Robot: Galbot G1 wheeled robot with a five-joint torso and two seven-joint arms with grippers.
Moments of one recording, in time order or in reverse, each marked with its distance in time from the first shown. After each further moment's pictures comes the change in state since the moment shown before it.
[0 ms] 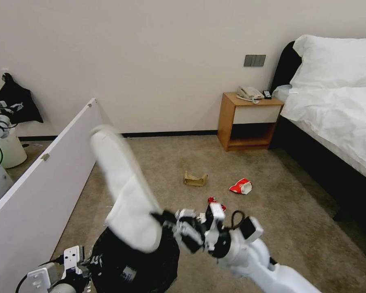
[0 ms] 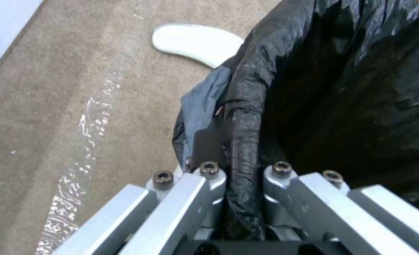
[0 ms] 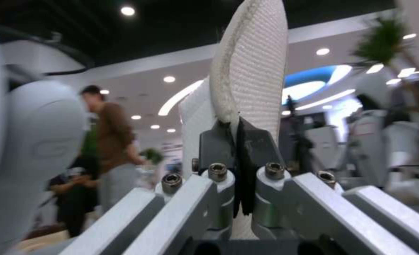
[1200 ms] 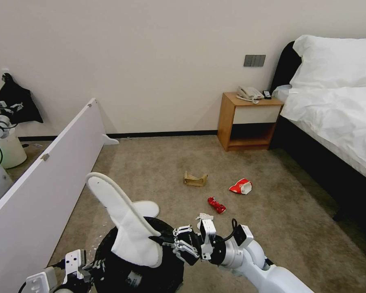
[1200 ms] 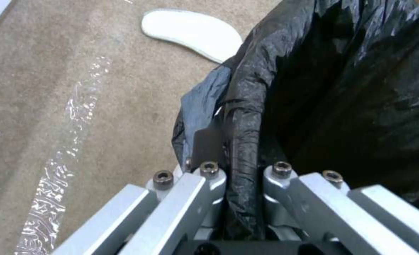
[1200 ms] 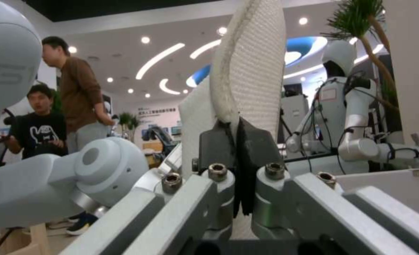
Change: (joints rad) left arm 0.039 -0.001 0.001 -0.044 -0.062 0.017 -0.030; right arm -0.020 0.009 0.080 -0.124 -0.139 0.008 -0.036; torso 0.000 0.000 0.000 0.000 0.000
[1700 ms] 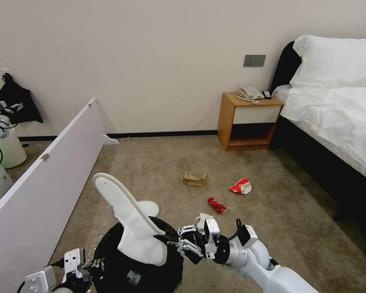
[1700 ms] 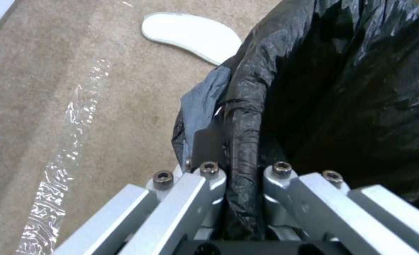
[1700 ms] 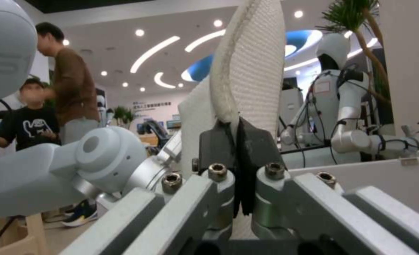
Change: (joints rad) left arm -0.011 0.004 -0.005 0.006 -0.007 0.000 0.000; right arm -0.014 -0.026 0.012 -0.003 -0.008 0.006 0.000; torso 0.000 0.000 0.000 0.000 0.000
